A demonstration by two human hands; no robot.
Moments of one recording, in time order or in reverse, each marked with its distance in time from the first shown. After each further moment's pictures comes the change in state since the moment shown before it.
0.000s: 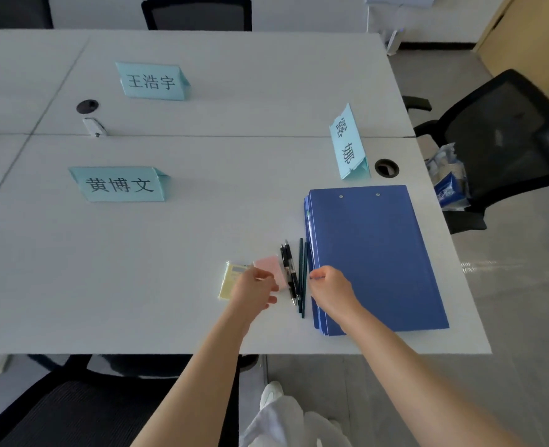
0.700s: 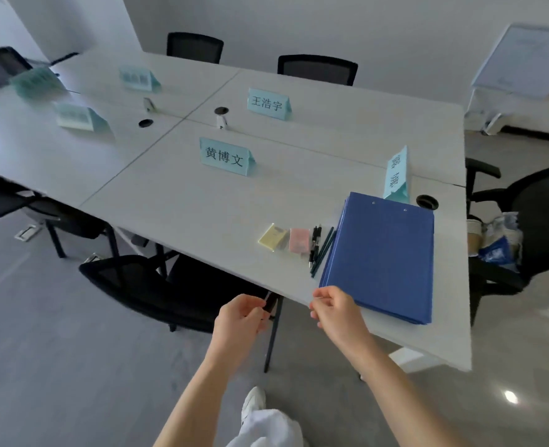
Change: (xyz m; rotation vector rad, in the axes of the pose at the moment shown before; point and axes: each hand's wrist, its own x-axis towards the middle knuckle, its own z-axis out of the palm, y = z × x) left_hand -0.237 -0.126 0.045 -0.307 0.458 0.142; right_hand -0.156 0.103 -0.037 -0.056 -0.240 -0.370
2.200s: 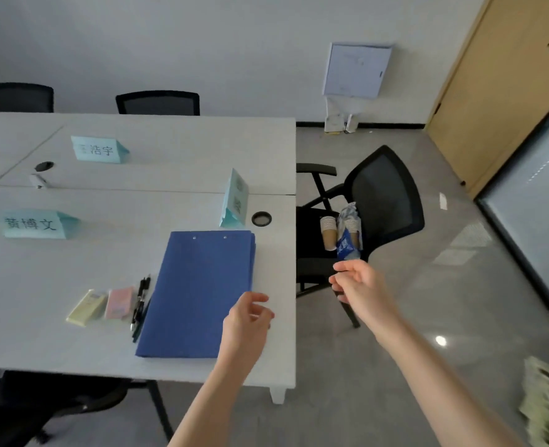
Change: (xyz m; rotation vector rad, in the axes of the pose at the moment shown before) left_hand -0.061 0.093 0.376 0.233 -0.320 0.249; right_hand 0.021 0.140 -0.390 0.250 0.421 -0.032
